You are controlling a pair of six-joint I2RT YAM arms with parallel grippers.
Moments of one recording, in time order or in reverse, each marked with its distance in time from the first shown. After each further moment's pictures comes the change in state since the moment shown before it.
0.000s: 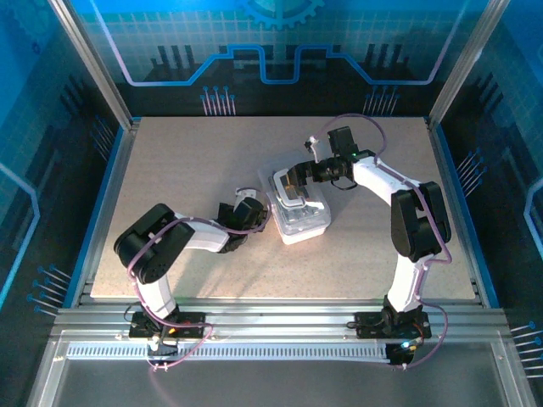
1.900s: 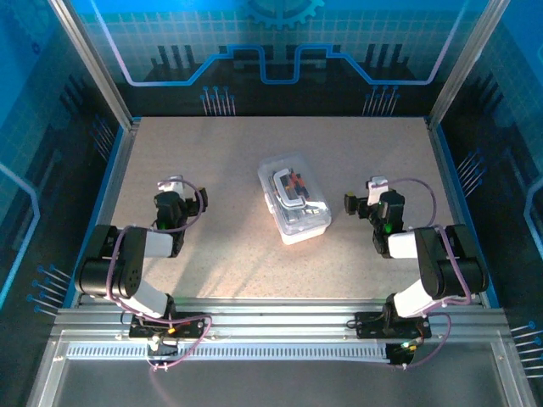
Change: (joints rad) left arm 0.630 -0.243 -0.330 0.494 0.387 0.166; right arm -0.245 -0.363 -1.002 1.178 0.565 -0.102
